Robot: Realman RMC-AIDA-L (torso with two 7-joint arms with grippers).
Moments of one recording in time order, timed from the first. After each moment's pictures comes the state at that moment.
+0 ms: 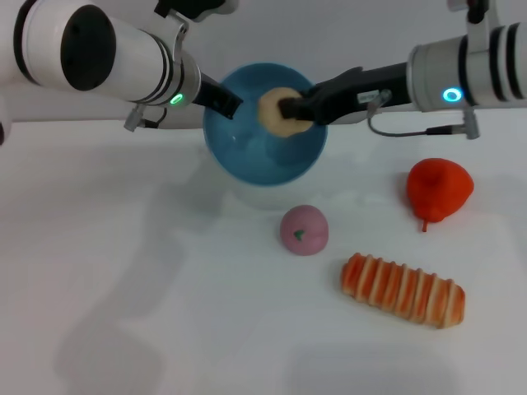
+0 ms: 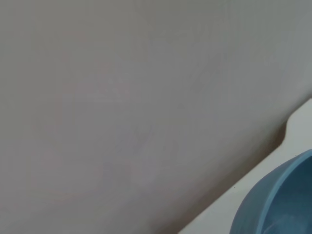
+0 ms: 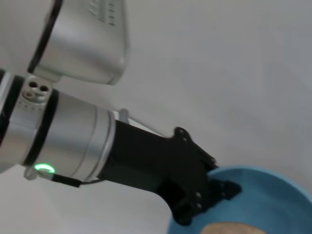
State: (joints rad) left arm -0.94 -2.07 -1.58 -0.79 2.73 -0.68 0.32; right arm 0.83 2.07 -1.09 -0.84 -2.06 -1.13 2.09
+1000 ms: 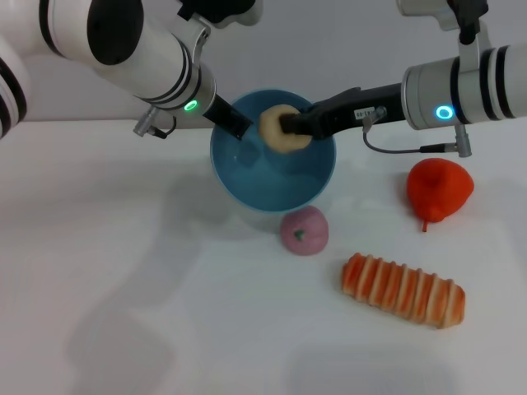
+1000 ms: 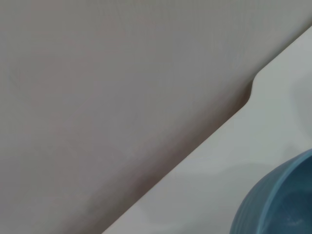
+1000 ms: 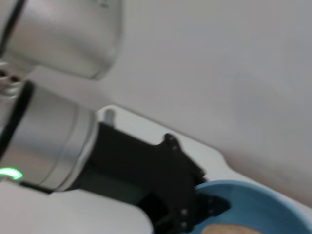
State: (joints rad) left arm -1.01 -2.07 -1.56 -0.79 2.73 -0.86 0.29; right arm 0.84 2.07 -1.10 -0.74 -2.04 -1.09 2.08
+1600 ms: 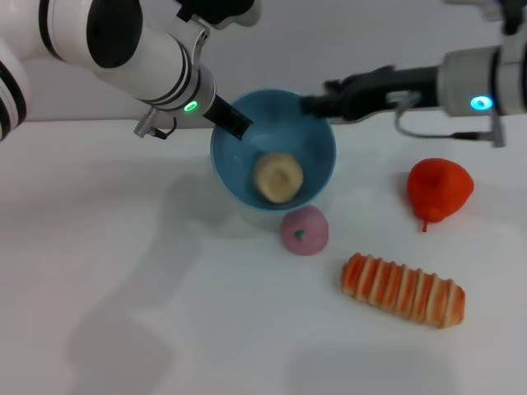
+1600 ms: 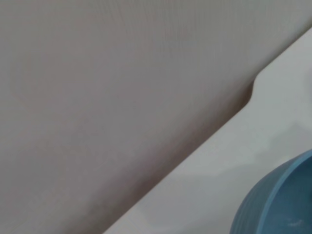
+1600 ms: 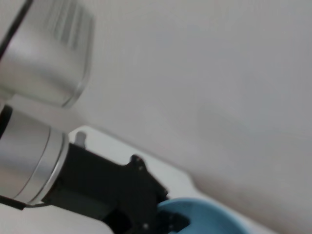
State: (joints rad) left arm -1.00 -2.07 -1.56 -0.78 2.73 -0.84 0.29; right arm 0.72 2.07 -1.10 -0.93 -2.04 -1.08 2.08
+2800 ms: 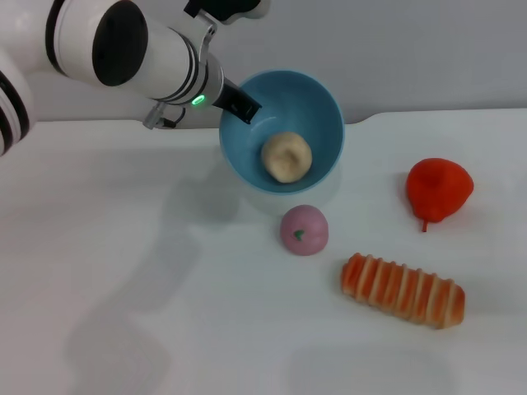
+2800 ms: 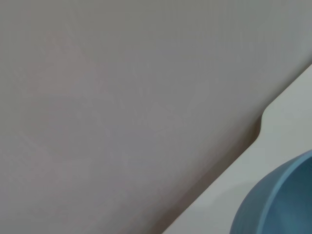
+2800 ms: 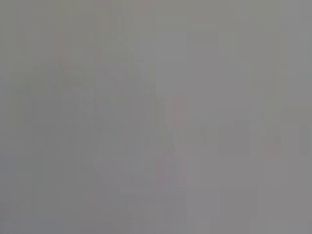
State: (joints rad) left arm -0.99 -2.07 -1.51 -0.78 2.73 -0.71 0.29; right arm 0.21 2.08 -0.83 -0.66 -1.08 -1.00 0.79
